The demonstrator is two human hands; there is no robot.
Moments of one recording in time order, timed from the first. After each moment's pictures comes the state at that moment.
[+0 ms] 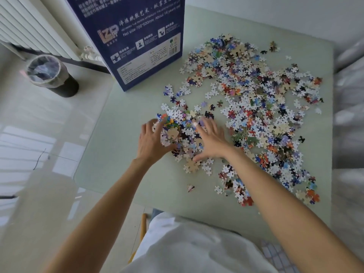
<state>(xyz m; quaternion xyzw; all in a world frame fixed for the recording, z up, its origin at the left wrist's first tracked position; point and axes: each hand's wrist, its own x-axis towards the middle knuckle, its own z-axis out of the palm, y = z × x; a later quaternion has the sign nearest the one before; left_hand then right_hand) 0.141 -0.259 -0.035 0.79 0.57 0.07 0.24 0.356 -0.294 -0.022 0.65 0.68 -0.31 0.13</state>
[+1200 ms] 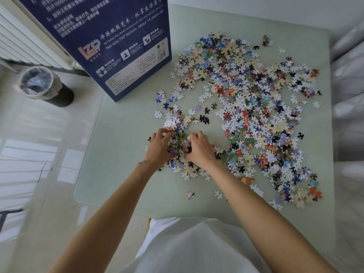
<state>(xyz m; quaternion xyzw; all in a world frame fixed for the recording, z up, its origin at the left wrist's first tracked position) 0.170 -0.246 -0.036 0.82 0.49 -0.03 0.29 0.318 -0.299 -0.034 0.75 0.59 -0.29 -0.04</state>
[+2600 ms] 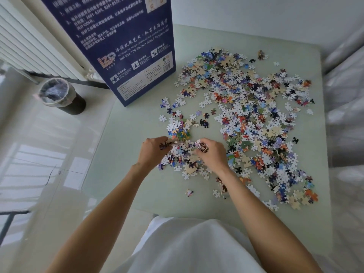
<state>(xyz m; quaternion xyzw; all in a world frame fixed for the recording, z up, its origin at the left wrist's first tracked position) 0.151 -0.261 0.007 0.76 0.56 0.08 0.31 0.342 -0.334 0.002 0.77 0.51 -0.33 -0.20</state>
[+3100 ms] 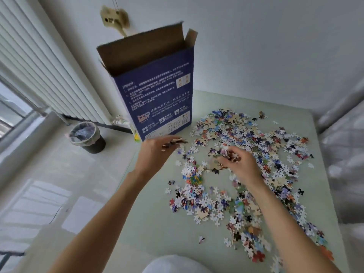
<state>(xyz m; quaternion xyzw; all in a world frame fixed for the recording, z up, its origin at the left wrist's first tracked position) 0.137 -0.214 0.172 0.82 0.43 0.32 0.20 0.371 -0.302 0.154 0.71 0.49 -0.34 -0.37</state>
